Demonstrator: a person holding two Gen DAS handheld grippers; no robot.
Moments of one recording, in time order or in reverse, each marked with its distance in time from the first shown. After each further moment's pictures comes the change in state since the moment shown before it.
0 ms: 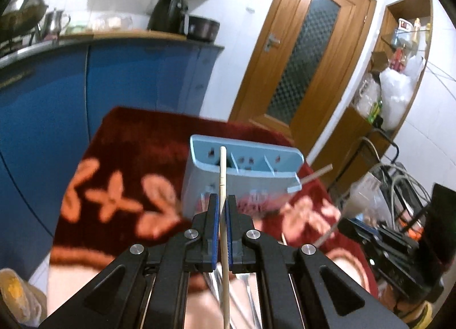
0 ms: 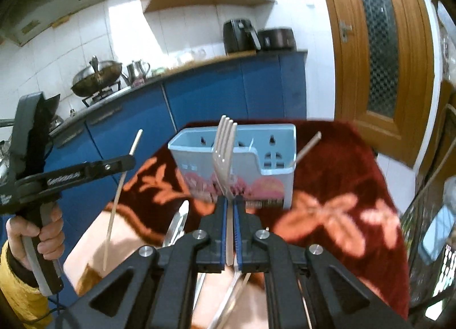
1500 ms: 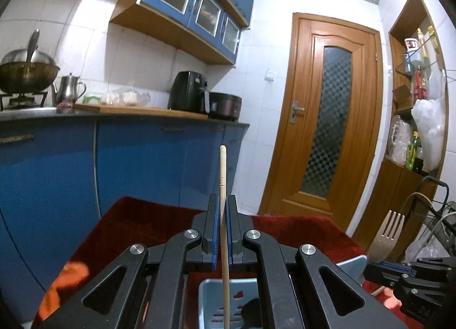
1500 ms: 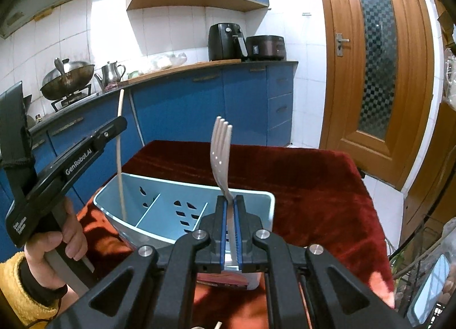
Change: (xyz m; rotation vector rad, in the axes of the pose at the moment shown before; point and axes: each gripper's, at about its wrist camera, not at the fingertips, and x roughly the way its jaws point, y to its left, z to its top) left arm 0.093 0.001 0.052 0.059 -0.420 0.168; right arm 0.098 -0.038 0.061 -0.043 -0.018 -0.090
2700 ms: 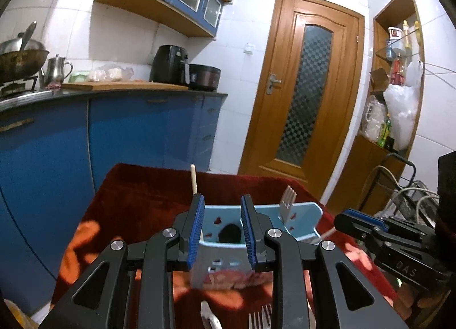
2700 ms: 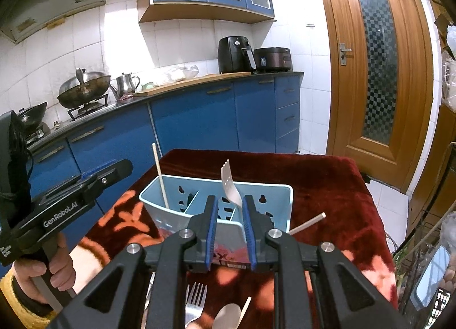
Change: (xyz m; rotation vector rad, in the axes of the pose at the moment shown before) left arm -0.078 0.002 -0.003 0.014 0.175 -0.120; right arm -0.052 0.026 -0.007 0.007 -0.057 0.040
